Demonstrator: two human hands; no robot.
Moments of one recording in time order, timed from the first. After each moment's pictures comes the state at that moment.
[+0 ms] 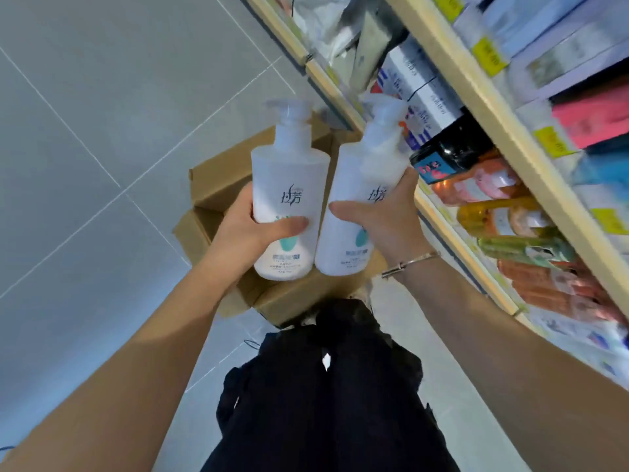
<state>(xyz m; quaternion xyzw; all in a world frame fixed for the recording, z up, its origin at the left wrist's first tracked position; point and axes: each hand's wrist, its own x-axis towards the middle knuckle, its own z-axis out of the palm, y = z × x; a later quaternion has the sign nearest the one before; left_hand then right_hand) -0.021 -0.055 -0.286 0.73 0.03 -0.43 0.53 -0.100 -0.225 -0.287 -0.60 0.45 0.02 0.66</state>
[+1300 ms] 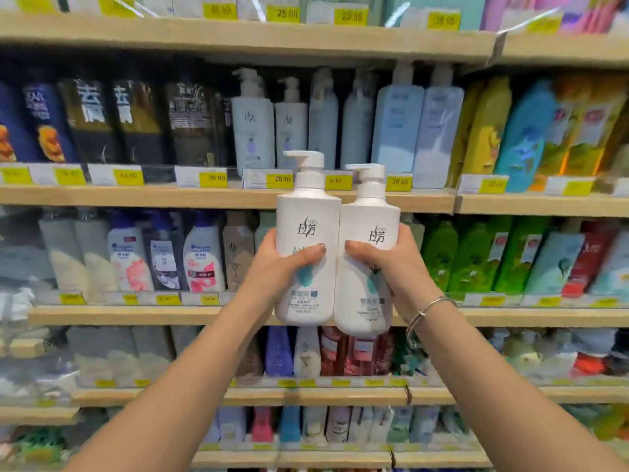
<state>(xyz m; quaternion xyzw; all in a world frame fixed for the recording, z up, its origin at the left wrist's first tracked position) -0.215 -0.273 0.348 0.41 -0.50 -0.43 0.63 -0.385 -0.295 0.365 -0.55 0.36 -0.57 0.49</state>
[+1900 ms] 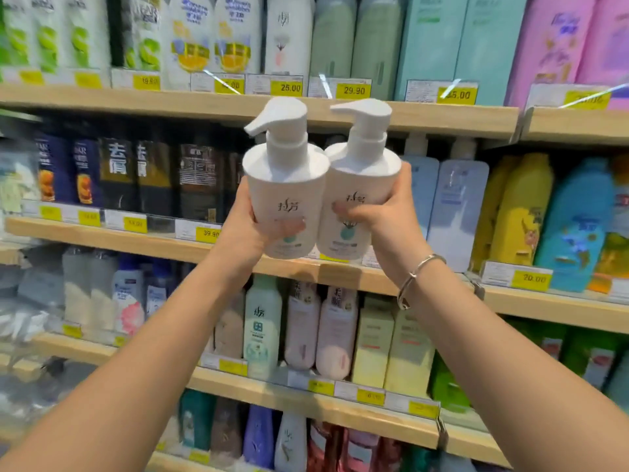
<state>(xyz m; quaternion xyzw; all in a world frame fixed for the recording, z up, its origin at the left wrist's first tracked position) -0.227 -0.342 0.461 0.38 -0.59 -0.18 0.69 -0.397 -0.400 0.491 -0.67 0.15 -0.59 0.41</state>
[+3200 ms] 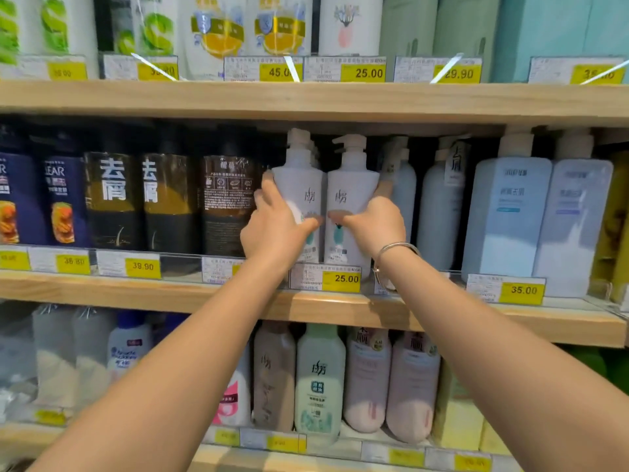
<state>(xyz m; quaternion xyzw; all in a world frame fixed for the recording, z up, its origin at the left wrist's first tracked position) -0.103 -0.466 0.479 0.70 -0.52 0.13 0.47 -0.231 -0.516 0.493 -0.70 0.50 -0.49 0.14</state>
